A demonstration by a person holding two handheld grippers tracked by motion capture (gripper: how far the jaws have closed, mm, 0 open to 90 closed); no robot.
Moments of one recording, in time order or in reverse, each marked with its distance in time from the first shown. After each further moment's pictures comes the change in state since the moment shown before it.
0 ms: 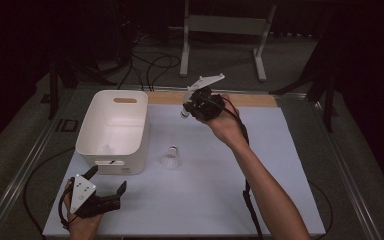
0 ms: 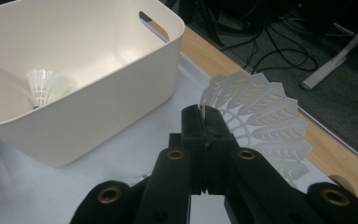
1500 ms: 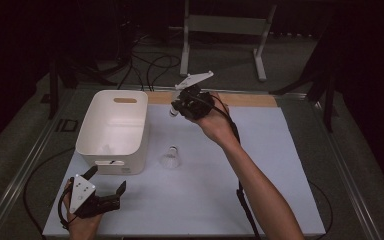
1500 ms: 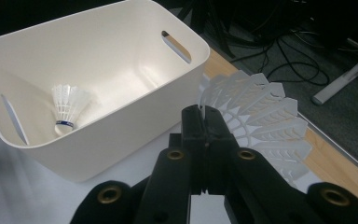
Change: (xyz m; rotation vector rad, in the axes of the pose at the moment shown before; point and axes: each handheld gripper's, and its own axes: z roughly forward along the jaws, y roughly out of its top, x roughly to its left) left arm 0.001 0.000 -0.001 -0.002 0.000 -0.001; right arm 0.020 0.020 0.004 -0.028 0.037 -0.033
